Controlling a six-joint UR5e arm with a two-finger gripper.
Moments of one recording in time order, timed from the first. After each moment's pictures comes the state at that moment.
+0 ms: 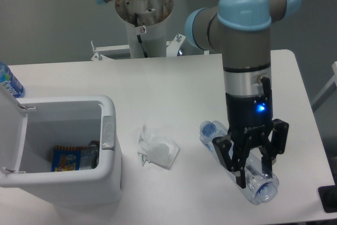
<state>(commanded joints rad) 2.45 -2.02 -1.15 -0.65 1.35 0.03</state>
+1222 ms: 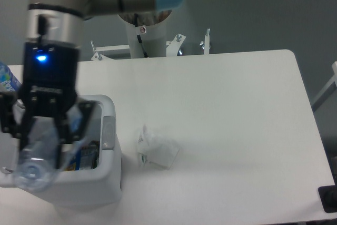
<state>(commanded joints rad) 2.03 -1.88 -1.32 -0.56 1.36 0.06</state>
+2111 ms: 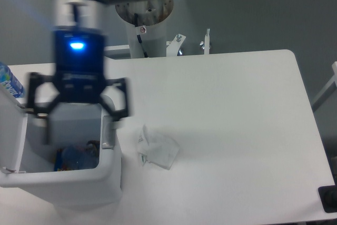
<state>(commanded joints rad) 2.31 -1.84 -1.32 -0.57 1.36 -0.08</state>
